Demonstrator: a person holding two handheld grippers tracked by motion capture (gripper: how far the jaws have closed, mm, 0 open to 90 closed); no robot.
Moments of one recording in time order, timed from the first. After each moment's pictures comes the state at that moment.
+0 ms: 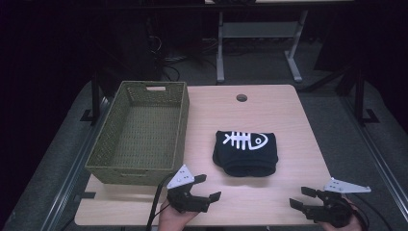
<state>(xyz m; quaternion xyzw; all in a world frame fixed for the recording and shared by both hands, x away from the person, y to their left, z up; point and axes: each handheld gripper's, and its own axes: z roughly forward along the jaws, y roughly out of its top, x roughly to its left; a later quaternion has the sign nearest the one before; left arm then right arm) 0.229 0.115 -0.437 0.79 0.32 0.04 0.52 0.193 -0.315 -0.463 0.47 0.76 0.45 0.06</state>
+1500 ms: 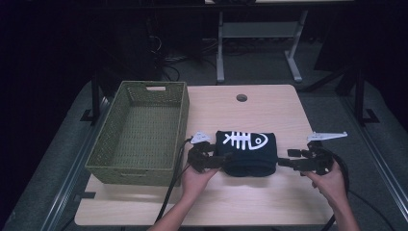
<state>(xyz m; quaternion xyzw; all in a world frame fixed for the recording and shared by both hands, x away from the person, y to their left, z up) 0.335 0.066 -0.439 0.76 0.43 0.05 0.49 0.314 -0.298 -0.422 0.46 0.77 0.44 0.01</state>
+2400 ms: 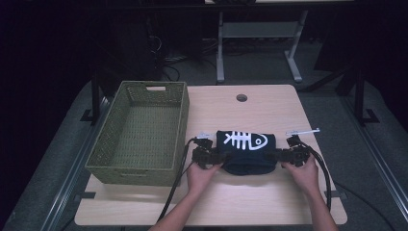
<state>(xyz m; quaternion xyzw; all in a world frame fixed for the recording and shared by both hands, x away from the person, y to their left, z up) 0.360 0.059 -0.474 0.76 0.47 0.01 0.45 0.360 -0.268 -0.471 0.53 0.75 0.40 -0.01</state>
